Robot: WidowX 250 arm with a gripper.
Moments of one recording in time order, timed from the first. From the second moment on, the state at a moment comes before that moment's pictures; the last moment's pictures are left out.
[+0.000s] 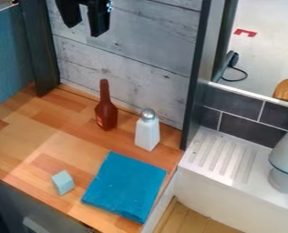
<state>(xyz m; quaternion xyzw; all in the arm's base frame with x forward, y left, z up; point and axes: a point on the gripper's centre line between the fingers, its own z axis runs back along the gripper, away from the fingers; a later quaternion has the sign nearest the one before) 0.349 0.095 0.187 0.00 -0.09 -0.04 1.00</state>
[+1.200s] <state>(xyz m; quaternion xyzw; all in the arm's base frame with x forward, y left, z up) 0.367 0.040 0.093 0.04 -0.05 -0.08 0.99</state>
